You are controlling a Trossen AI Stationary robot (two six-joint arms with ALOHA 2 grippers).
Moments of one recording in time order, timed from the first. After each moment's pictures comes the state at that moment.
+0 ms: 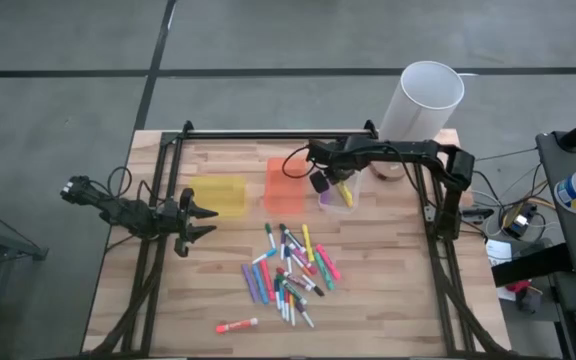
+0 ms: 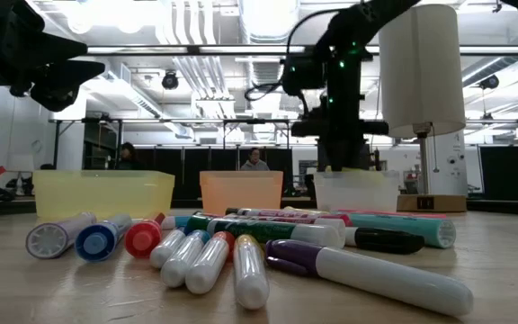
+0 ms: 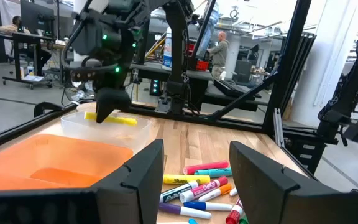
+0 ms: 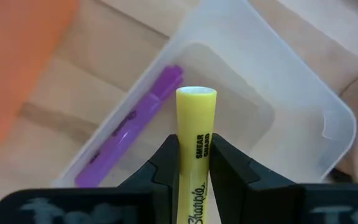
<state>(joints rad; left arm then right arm) -0.44 0.04 0.01 0.06 -0.47 -0.13 -0.37 1.87 1.40 -0.98 0.22 0.72</state>
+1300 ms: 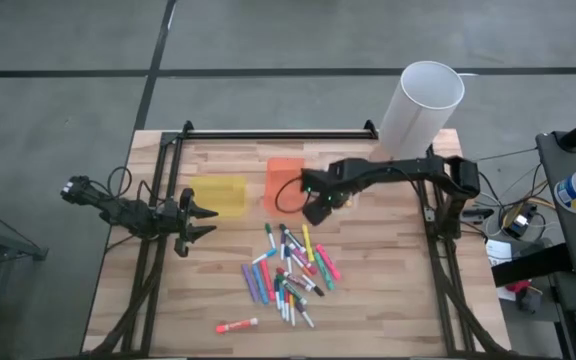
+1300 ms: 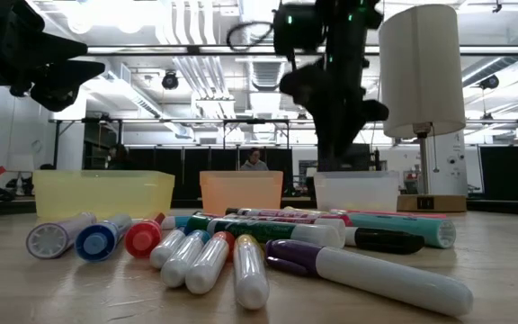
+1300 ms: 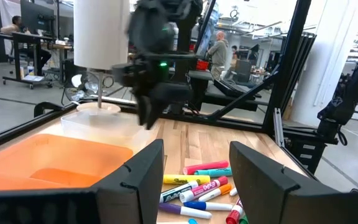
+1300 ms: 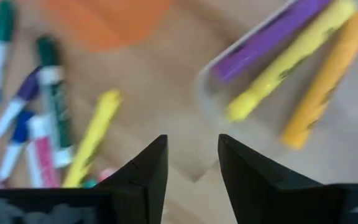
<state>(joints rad) -0.44 0.04 0.01 0.06 -0.47 -0.13 -0.12 1.82 1.43 -1.00 0.02 0.80</state>
